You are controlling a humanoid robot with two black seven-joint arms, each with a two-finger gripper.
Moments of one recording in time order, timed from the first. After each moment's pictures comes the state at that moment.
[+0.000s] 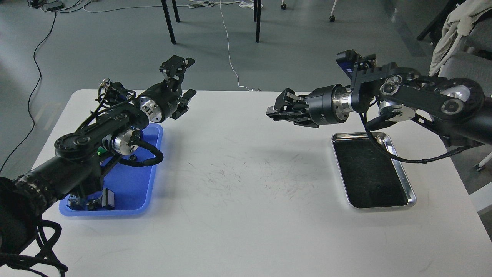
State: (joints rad) left arm -0.87 0.25 -0.51 -0.73 0.39 -0.14 -0.21; right arm 1.27 -0.26 -0.03 0.98 -0.43 0.45 -0.01
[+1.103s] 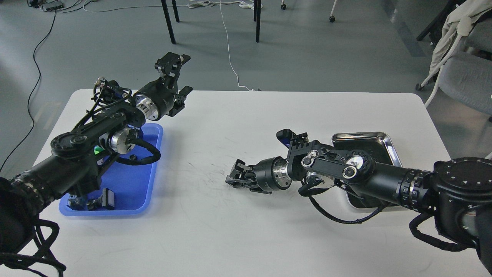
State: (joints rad) left arm -0.87 0.27 -0.52 -0.73 0.39 -0.14 -0.22; right arm 1.04 0.00 -0.12 0.79 -0.45 0.38 -0.06
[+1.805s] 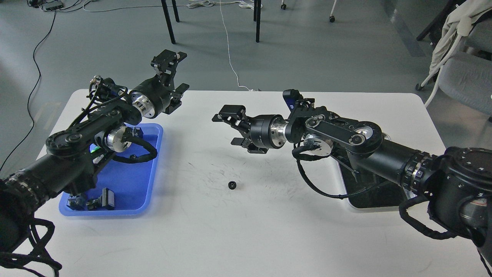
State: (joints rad) left arm -0.87 0.32 -0.53 -0.78 0.39 -0.13 -0.22; right arm 1.10 0.00 0.26 0.73 -0.42 0.35 -0.05
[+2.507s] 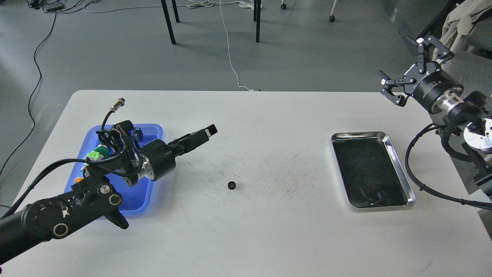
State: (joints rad) left arm -0.52 0.51 -0.50 -1.33 1.38 0.06 -0.22; right arm 0.64 -0.52 0.98 0.76 0.02 0.45 -0.04
